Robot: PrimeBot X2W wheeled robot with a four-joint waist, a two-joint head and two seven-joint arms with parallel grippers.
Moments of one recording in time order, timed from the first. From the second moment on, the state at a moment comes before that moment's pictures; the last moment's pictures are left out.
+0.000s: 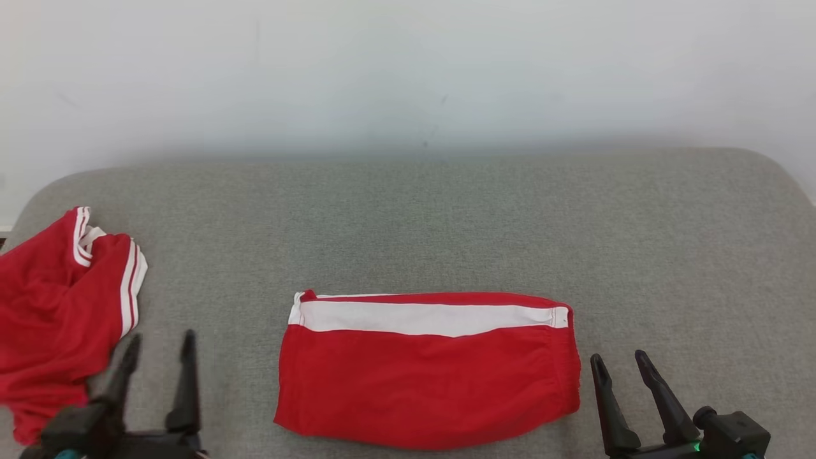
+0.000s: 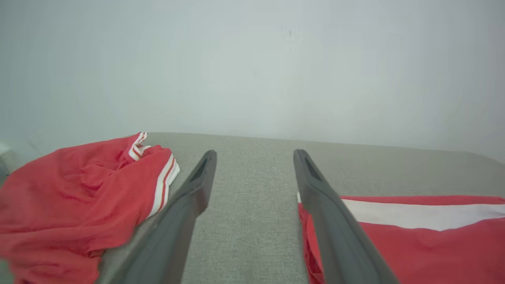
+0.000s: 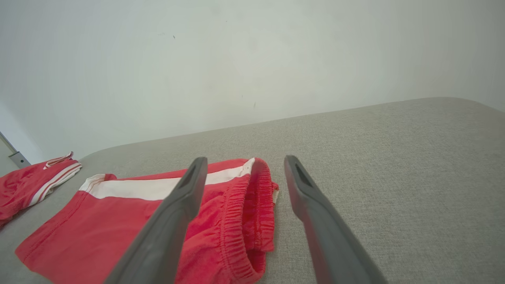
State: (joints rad) left arm -0.09 0.38 -0.24 0.14 -0.54 0.08 -0.26; right arm 0.06 -0.18 0.09 0.14 0.35 0.13 -0.26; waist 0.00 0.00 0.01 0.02
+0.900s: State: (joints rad) left arm 0.09 0.16 0.03 0.14 -0.12 -0.07 -0.26; right arm 0.05 -0.13 0.04 0.30 0.28 0.13 -0.26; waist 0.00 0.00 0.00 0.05
